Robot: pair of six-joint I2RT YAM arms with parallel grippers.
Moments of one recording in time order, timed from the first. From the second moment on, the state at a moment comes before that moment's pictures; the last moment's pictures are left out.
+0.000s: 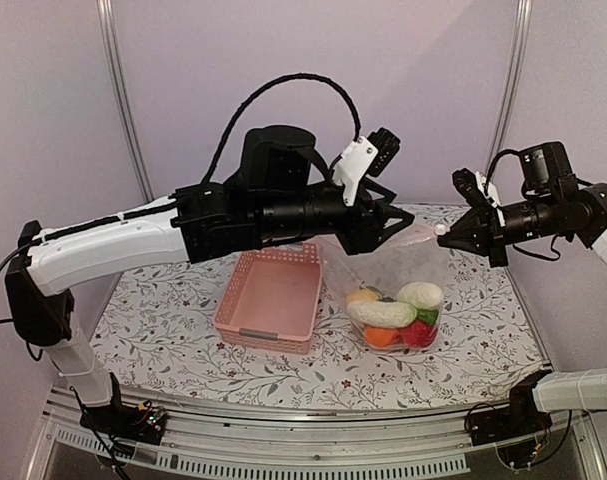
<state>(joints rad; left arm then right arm) -1.18 1.72 1.69 -0.15 0.02 0.04 0.39 1.07 1.30 -0.96 -0.74 -0.67</state>
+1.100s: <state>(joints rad) -1.18 1.98 1.96 -0.22 0.35 0.12 0.39 1.05 1.31 -1.08 -0.80 -0.74</state>
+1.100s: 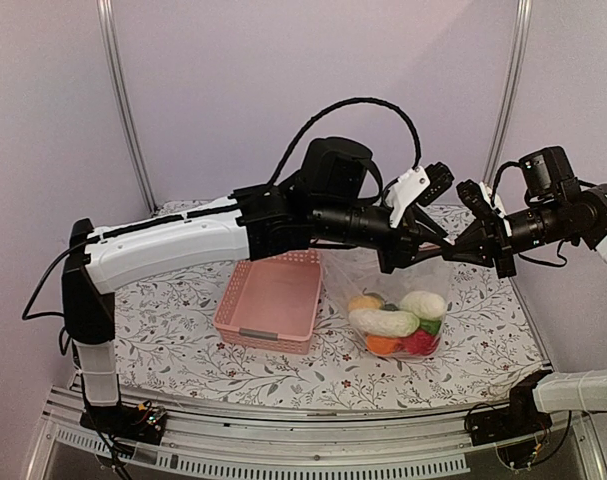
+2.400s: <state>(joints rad) -1.14 2.06 2.10 -0.34 0.38 0.11 0.39 1.06 1.31 -1.00 -0.71 -0.65</state>
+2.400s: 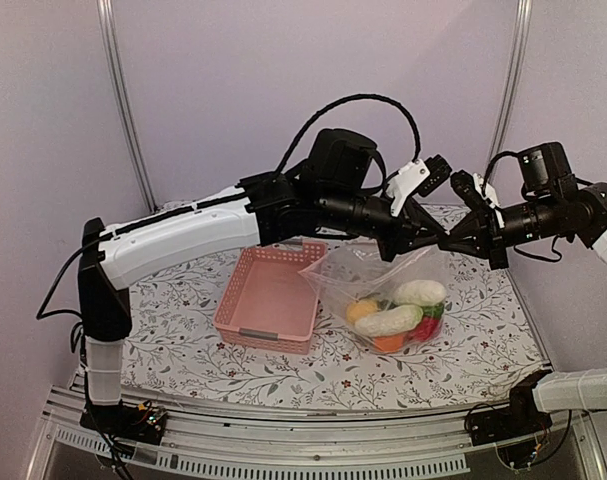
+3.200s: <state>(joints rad) -1.13 2.02 2.06 -0.39 0.22 0.07 0.28 1.11 1.32 -0.90 -0.76 -0.54</state>
